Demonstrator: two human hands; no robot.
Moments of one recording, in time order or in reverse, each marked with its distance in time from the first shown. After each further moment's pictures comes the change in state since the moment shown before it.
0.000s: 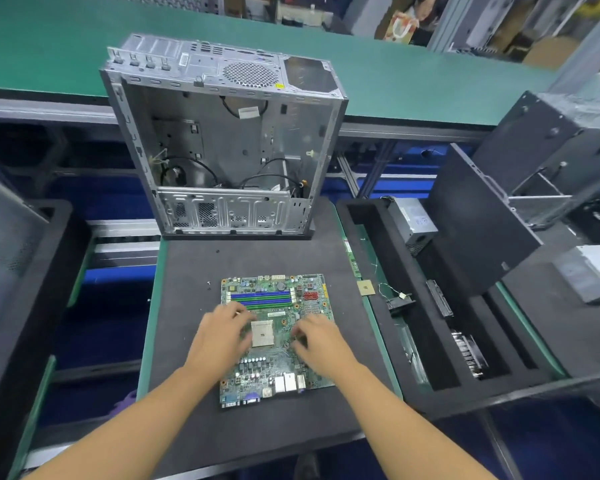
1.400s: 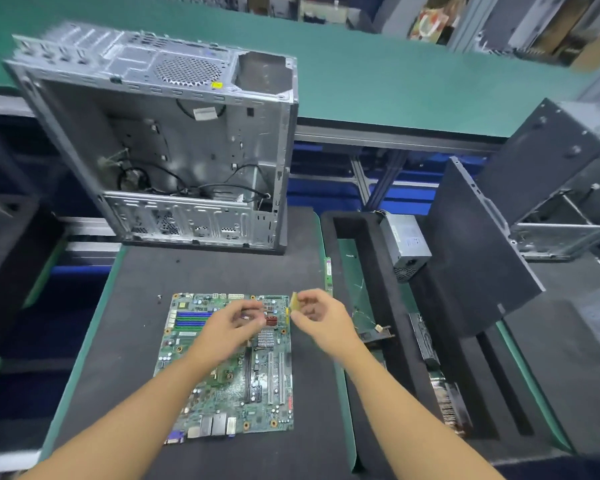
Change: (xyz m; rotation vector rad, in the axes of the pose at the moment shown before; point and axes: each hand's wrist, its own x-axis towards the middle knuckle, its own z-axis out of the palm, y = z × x) left_hand 0.078 0.095 0.011 -1.028 -0.108 -0.392; right_hand 0.048 0.098 -0.081 0.907 0.071 0.088
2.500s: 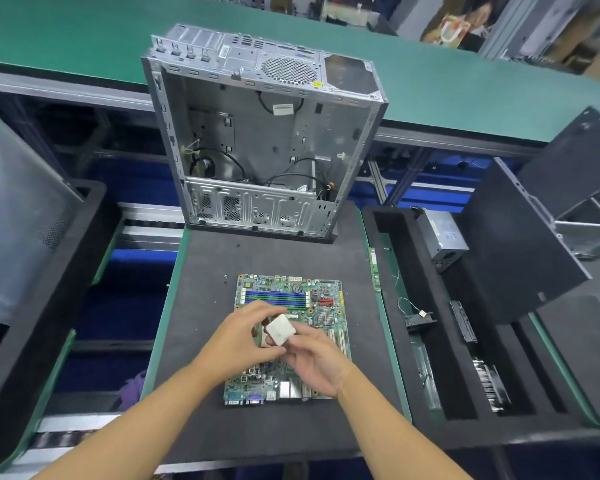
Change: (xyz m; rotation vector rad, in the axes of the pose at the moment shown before) left_hand -0.071 -0.032 -0.089 0.457 -0.042 0.440; right_hand -0.060 -0.013 0.145 0.923 -0.362 0.324
